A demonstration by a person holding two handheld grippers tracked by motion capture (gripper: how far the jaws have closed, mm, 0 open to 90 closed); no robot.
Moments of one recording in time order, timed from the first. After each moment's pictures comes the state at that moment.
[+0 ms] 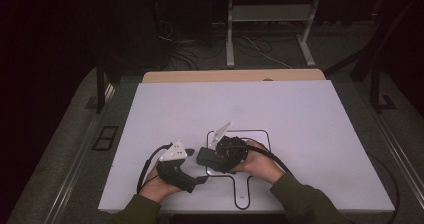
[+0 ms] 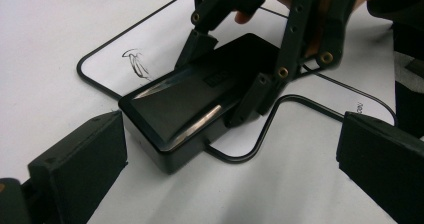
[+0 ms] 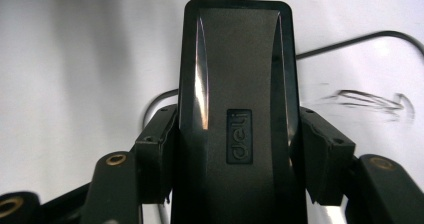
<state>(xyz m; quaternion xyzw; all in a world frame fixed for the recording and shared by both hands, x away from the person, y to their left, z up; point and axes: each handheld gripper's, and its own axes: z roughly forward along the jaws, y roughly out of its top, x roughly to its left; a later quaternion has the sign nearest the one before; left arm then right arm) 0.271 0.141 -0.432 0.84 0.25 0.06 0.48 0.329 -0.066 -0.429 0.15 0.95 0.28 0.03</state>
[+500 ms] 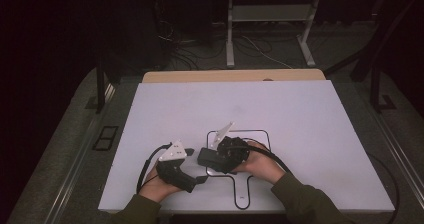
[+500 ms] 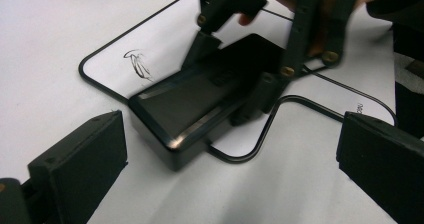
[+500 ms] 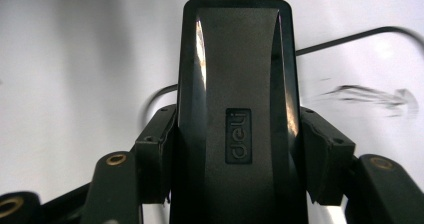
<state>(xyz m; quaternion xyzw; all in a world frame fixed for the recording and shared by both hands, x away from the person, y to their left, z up) 0.272 0.143 -0.431 0.84 0.24 0.07 0.48 0.328 -0.070 -0.430 0.14 0.95 0.28 0.02</state>
